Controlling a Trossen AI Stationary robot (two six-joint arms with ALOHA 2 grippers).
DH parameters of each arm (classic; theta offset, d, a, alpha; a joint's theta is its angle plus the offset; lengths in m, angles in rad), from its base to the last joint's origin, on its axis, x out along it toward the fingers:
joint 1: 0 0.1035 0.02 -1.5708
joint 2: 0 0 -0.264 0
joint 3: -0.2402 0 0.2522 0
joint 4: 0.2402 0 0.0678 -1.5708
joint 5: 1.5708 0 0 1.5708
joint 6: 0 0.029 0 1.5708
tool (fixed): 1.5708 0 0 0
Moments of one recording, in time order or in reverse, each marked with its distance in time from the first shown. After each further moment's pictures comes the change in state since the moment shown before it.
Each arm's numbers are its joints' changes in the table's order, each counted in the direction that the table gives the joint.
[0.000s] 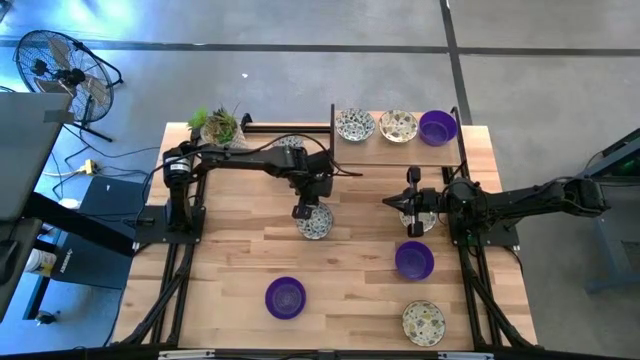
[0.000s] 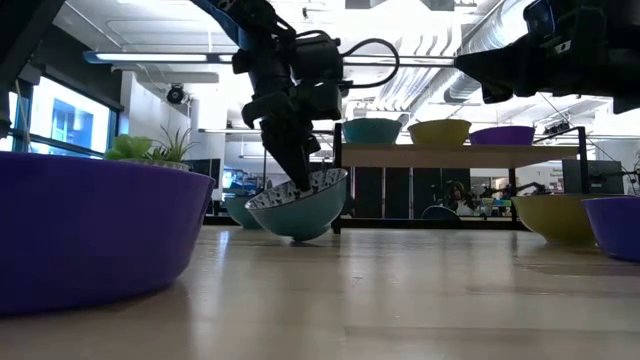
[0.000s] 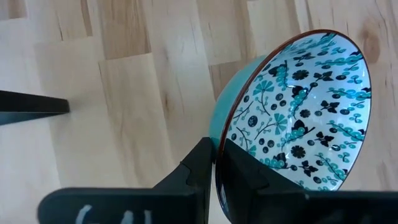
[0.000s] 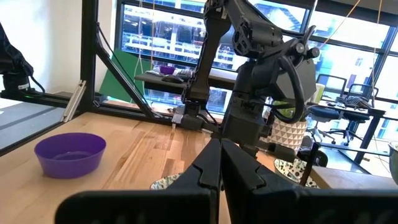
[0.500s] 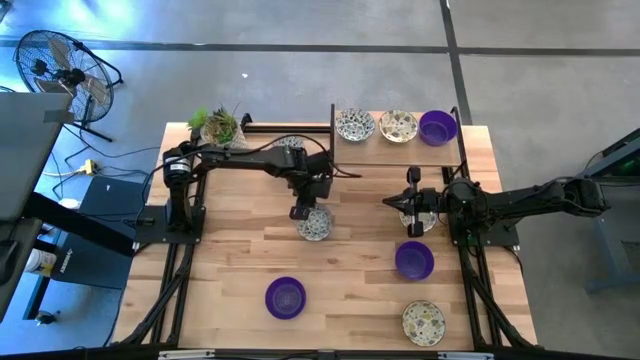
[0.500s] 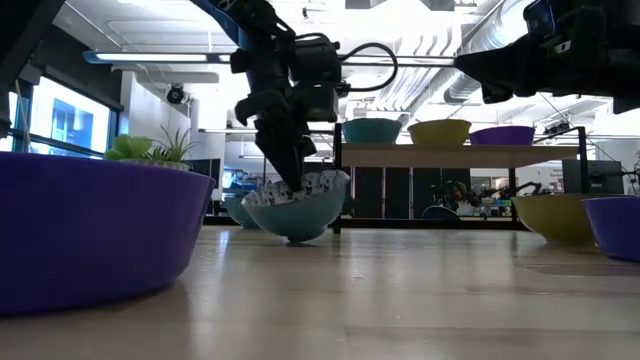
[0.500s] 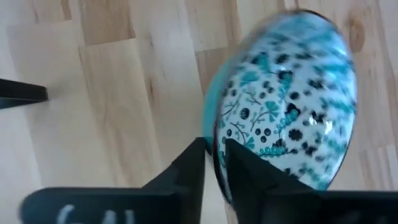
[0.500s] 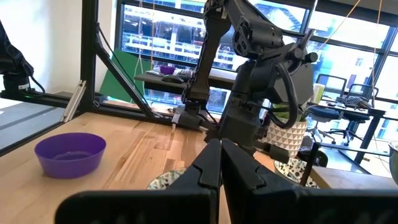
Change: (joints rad) left arm 0.000 0.000 0.000 0.047 0.030 0.001; right arm 0.000 0.000 0.000 0.000 0.000 0.000
